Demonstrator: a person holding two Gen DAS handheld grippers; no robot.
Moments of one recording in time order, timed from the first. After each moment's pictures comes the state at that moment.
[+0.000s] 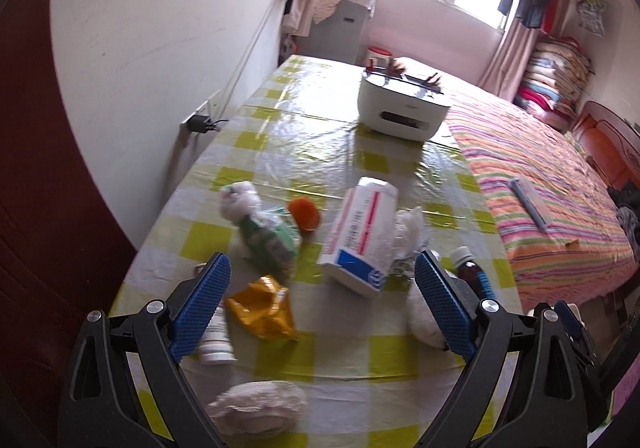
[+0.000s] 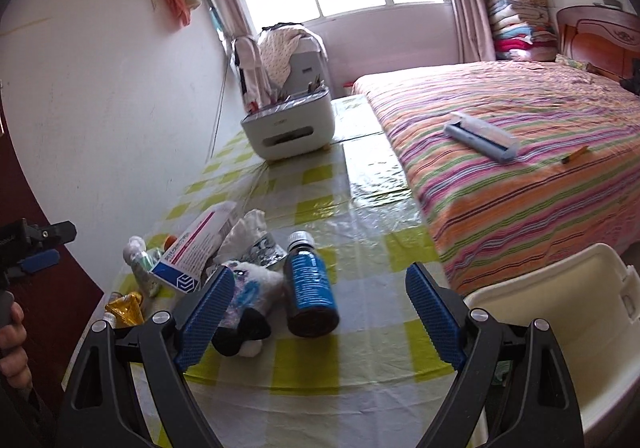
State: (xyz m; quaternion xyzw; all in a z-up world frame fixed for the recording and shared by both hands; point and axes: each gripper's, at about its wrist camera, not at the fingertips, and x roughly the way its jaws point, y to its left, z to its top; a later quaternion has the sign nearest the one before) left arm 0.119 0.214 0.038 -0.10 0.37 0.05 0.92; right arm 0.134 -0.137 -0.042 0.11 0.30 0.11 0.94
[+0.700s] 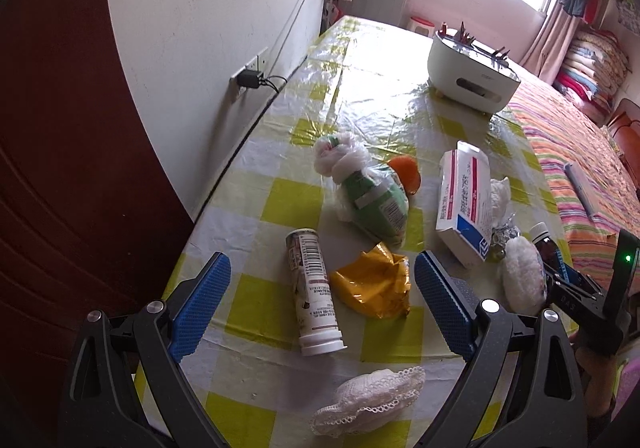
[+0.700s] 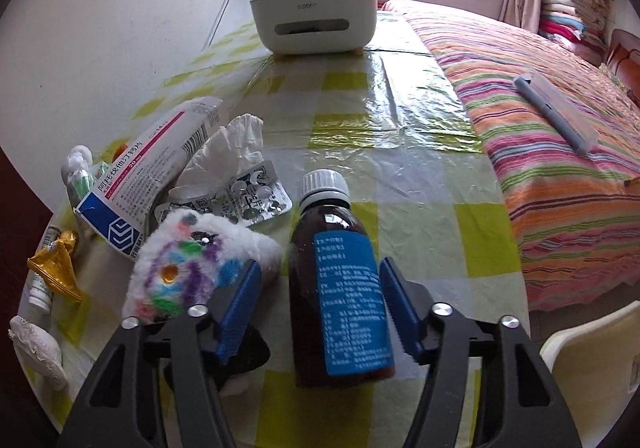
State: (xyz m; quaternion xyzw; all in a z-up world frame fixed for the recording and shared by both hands) left arm 0.117 0.293 -0.008 -0.11 0.44 0.10 0.89; right arm 0.227 -0.073 -0.102 -0.01 0.44 0.12 0.89
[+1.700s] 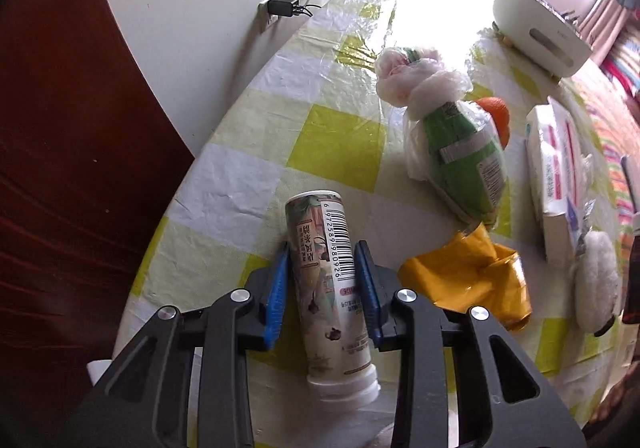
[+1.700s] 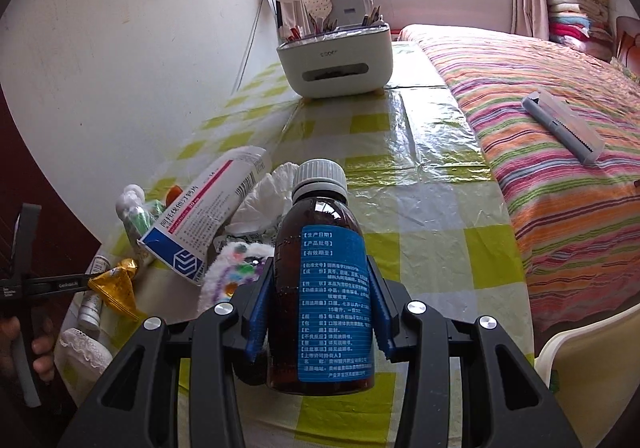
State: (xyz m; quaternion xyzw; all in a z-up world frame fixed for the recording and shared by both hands) left arm 0.156 0.318 -0.080 -0.14 0.53 0.15 0.82; right arm 0.204 -0.089 -0.066 0.06 0.38 0.17 0.91
